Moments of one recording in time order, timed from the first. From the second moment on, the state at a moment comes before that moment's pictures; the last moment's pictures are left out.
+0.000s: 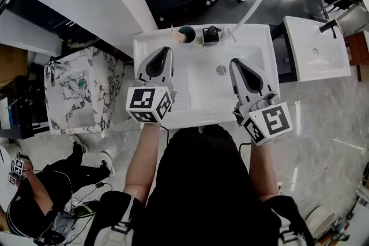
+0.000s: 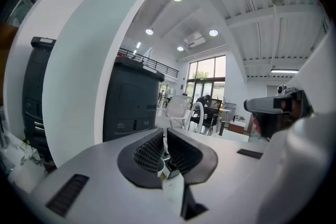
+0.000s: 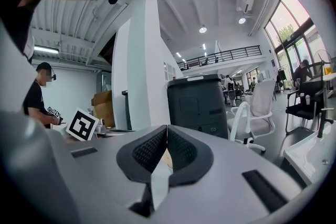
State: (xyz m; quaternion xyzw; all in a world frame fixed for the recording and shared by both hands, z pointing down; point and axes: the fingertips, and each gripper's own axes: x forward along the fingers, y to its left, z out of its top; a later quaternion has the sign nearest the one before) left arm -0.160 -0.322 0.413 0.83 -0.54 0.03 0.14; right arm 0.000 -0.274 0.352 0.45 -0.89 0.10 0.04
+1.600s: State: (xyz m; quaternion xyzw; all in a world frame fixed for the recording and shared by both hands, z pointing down) left arm -0.146 -0.416 0.531 0.83 -0.49 0.12 0.23; right arm -0.008 -0.303 0.393 0.50 -0.85 0.15 0.09
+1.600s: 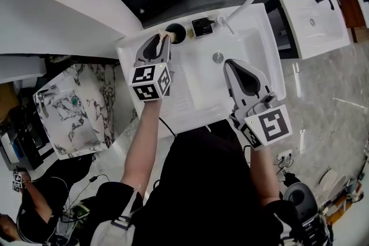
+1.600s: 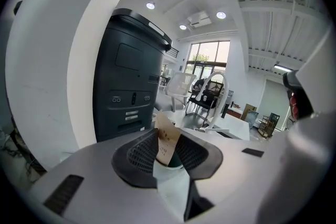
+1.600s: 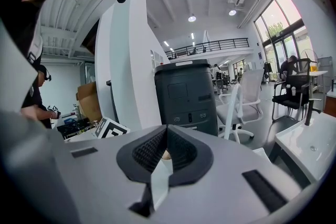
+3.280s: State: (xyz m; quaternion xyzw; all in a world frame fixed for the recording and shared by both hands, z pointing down) left arm -0.133 -0.340 0.388 0.82 -0.56 0.05 0.10; right arm 0.062 -0.227 0.342 0.49 -0.86 0.11 0.02
